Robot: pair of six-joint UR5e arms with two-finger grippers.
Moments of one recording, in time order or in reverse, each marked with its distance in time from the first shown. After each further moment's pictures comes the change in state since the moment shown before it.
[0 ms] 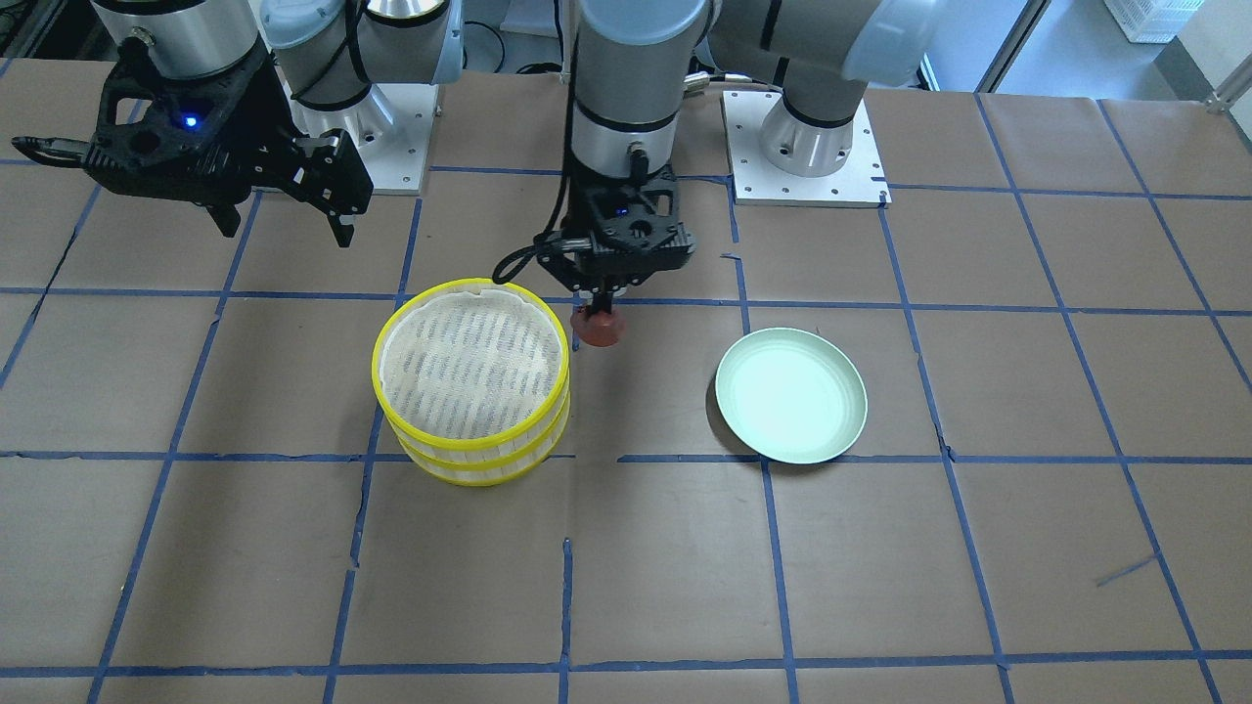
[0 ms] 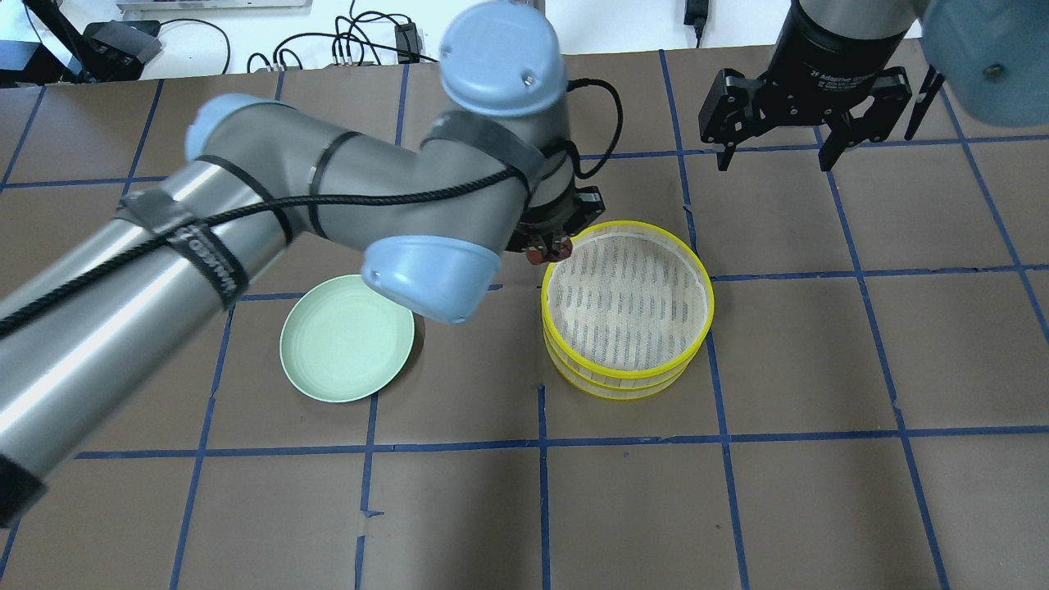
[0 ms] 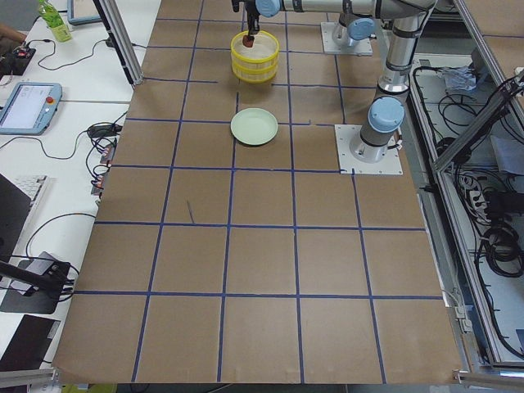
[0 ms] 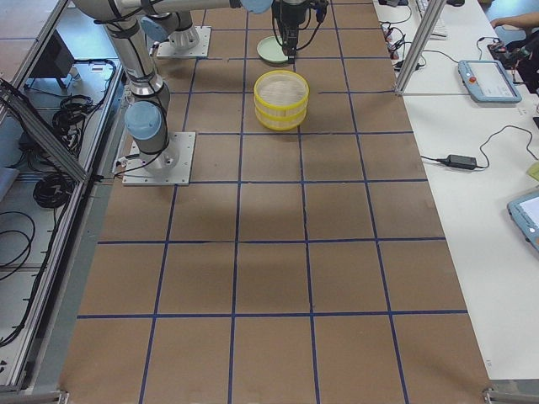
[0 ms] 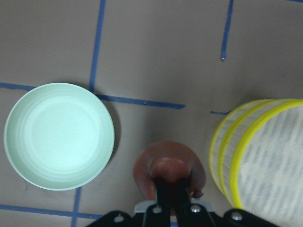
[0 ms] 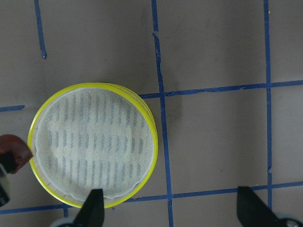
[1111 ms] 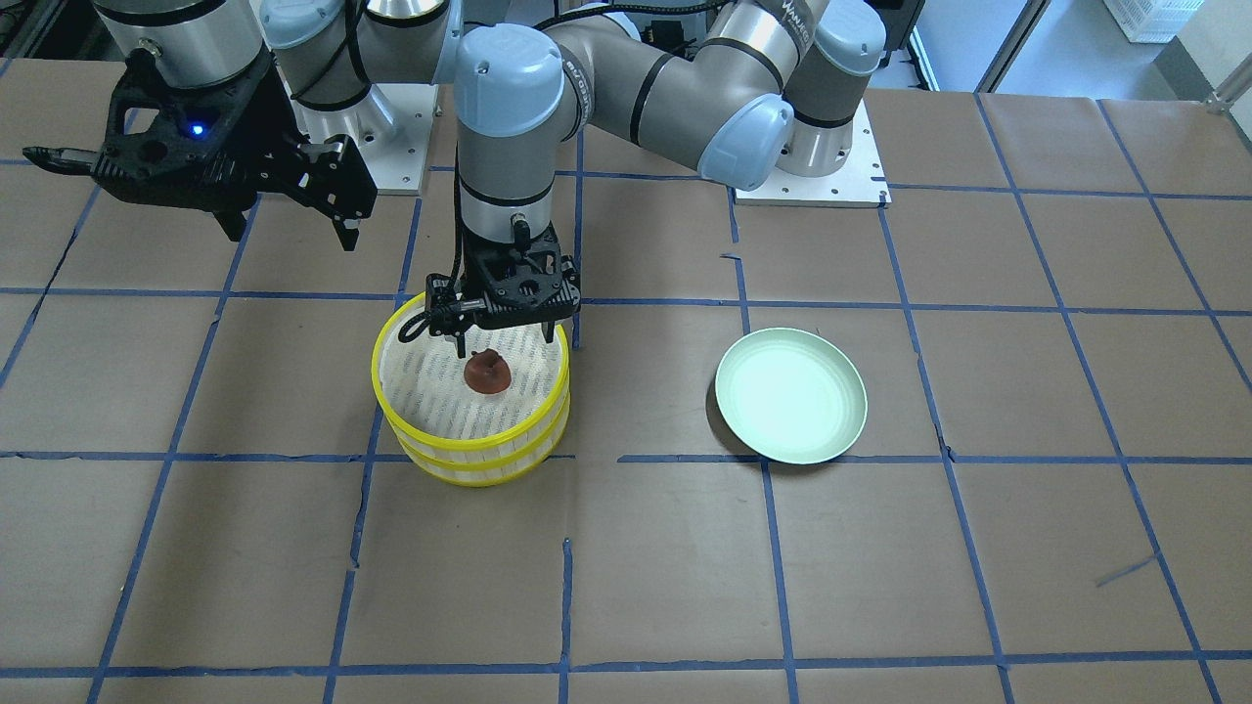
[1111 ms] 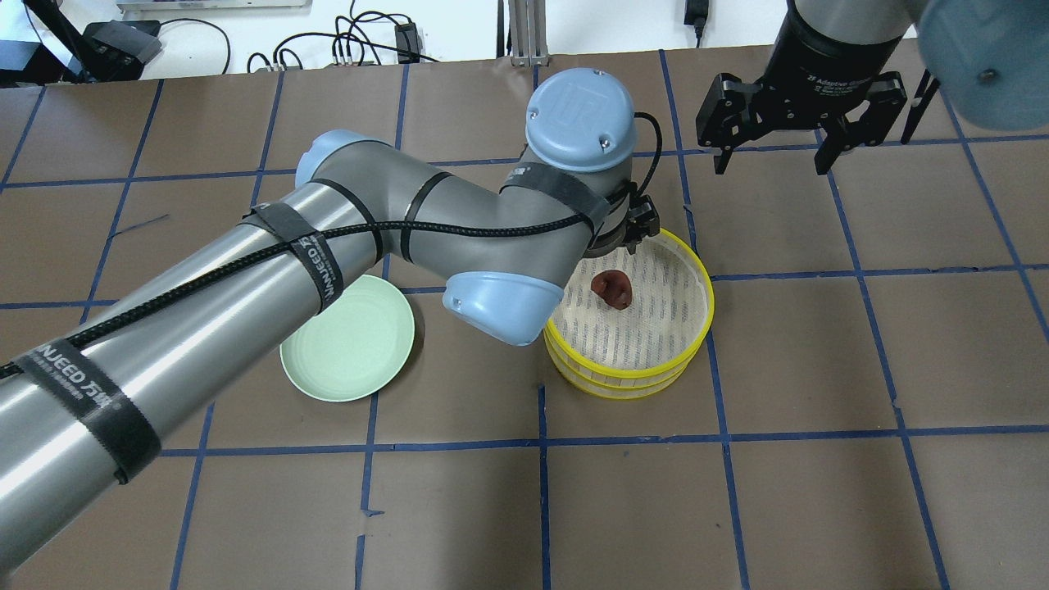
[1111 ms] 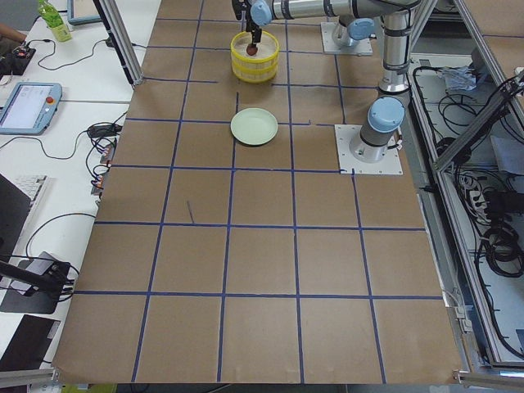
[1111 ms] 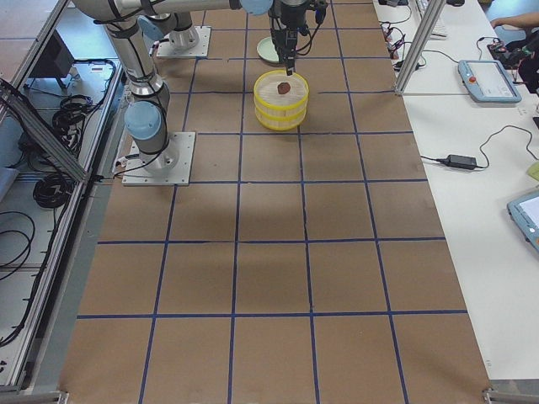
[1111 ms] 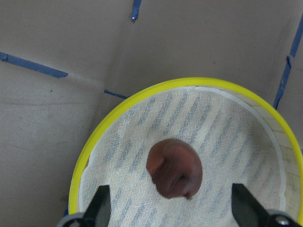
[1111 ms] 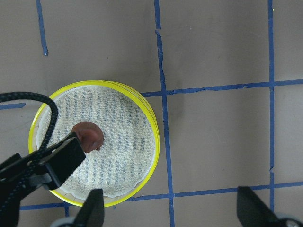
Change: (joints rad) left arm -0.020 -0.056 0.000 0.083 0.004 -0.019; right arm 0.000 0.000 0.006 -0.001 0.004 -0.004
